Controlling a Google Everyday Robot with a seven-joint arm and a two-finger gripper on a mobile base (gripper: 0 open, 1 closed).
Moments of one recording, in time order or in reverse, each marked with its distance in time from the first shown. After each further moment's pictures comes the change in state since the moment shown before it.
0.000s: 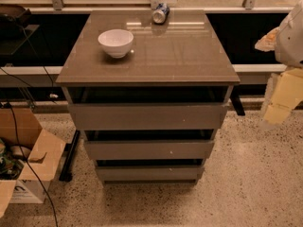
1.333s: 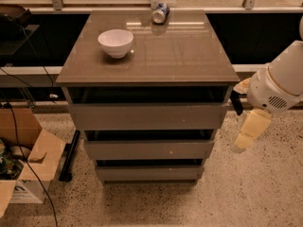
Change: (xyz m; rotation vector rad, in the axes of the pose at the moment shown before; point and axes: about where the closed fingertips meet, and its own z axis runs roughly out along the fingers) arm 0.016 0.006 0.126 -0.142 -0.135 0.098
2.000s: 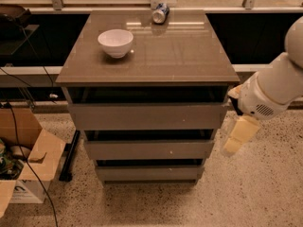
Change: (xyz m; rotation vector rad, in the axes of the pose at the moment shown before) arm -0.002 0.000 0.025 0.022 -0.005 0.023
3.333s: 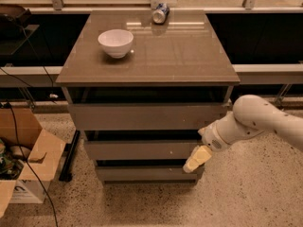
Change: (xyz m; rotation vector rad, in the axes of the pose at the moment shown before) arm 0.024 -0.019 0.232 -0.173 -0.192 0.215
